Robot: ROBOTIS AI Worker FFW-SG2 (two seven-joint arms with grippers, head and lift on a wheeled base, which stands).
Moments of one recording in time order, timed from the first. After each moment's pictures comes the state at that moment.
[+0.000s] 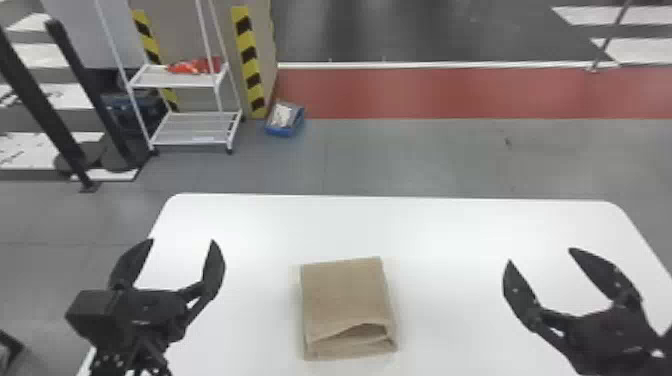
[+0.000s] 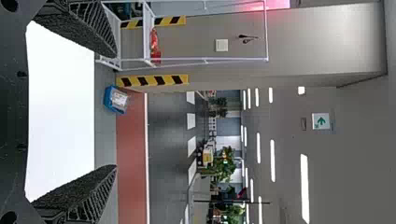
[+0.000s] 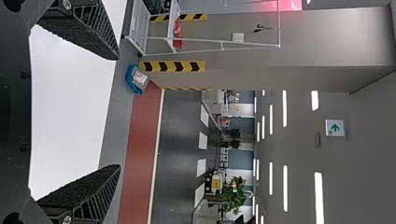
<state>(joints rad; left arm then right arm) 0.47 0.14 0.07 -1.84 0.11 -0.17 0.01 0.54 0.00 -0.20 -2.01 -0.05 -0.05 0.41</state>
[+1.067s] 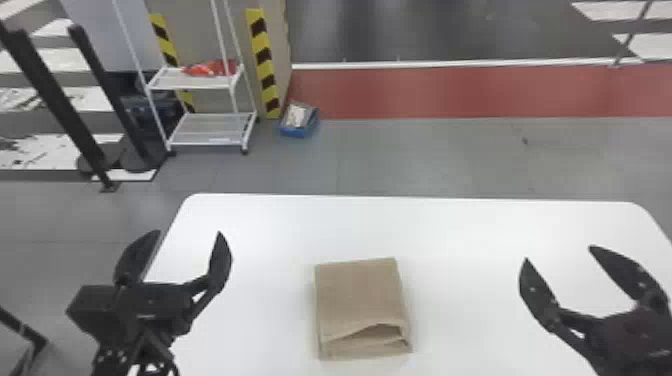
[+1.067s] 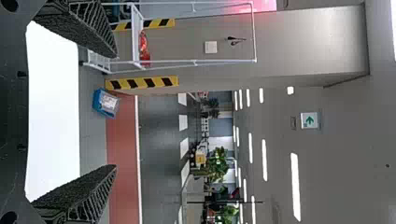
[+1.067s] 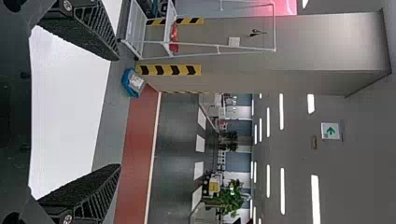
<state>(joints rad) 0.50 0.14 0.10 -1.92 0.10 -0.16 0.00 0.56 0.00 -0.19 -2.06 -0.05 -0.02 0.40</state>
